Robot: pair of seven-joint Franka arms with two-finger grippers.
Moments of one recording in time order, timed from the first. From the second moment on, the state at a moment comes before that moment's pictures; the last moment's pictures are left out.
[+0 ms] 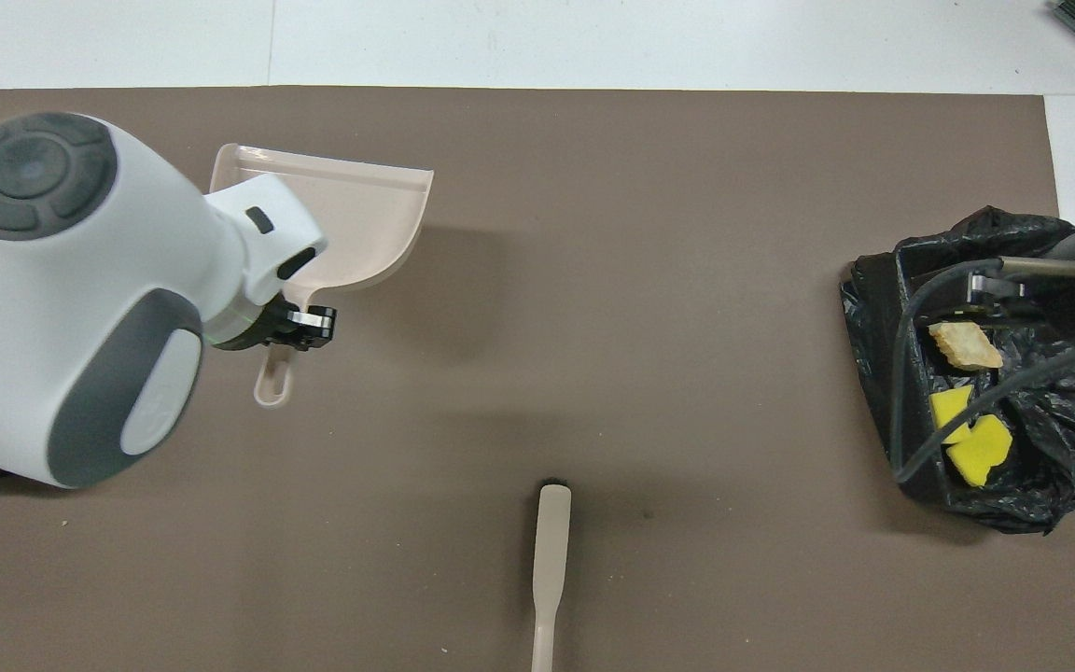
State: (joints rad) left arm -0.34 0.08 -0.07 -1.70 0.01 1.75 -0.25; right arm -0.02 -0.03 0.16 -1.49 -0.07 1.49 0.30
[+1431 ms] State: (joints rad) left arm -0.60 0.35 -0.03 -1.71 -0.03 2.26 -0.70; right arm 0.00 0.00 0.06 -1.45 -0.06 1.43 0.17
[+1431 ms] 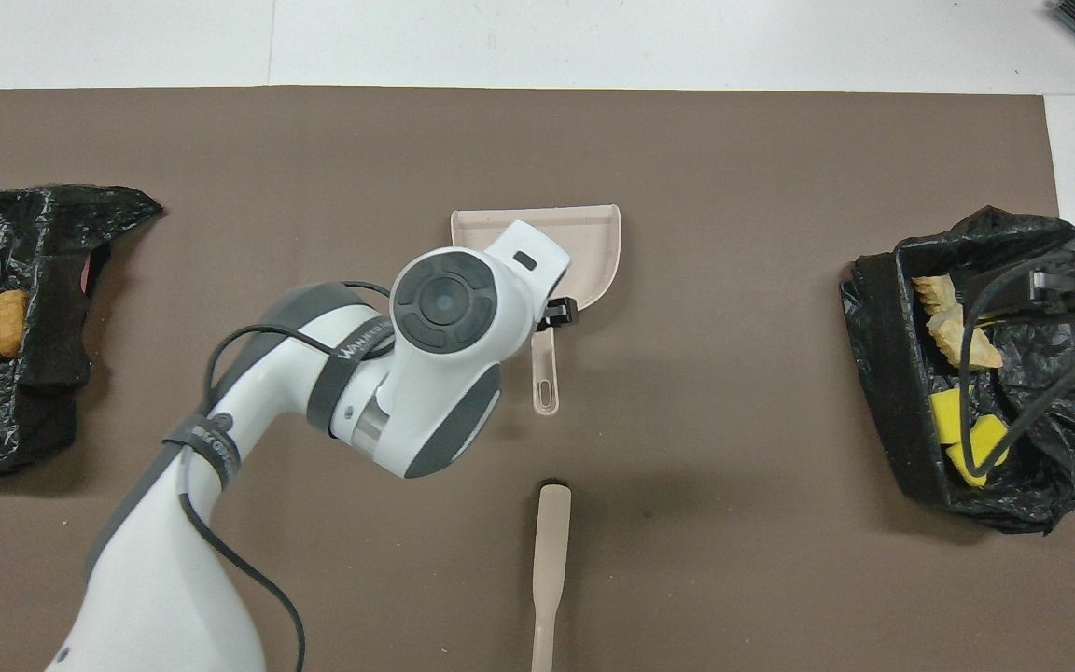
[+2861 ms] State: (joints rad) left arm -0.02 0.14 -0.02 -1.58 -0.03 1.78 0.09; right arm 0.02 0.00 0.06 -1.46 -0.01 1.43 0.17
